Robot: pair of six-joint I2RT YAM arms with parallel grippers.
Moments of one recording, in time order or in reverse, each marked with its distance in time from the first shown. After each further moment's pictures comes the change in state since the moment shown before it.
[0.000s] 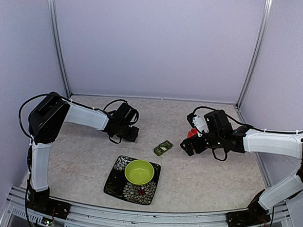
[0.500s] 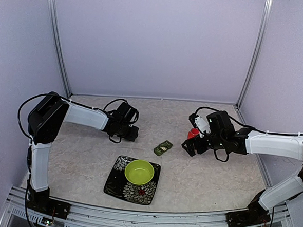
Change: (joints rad) left arm 0.000 -0.005 0.000 0.000 0.004 0.001; right arm -0.008 -0.018 -0.019 0.014 -0.007 -0.005
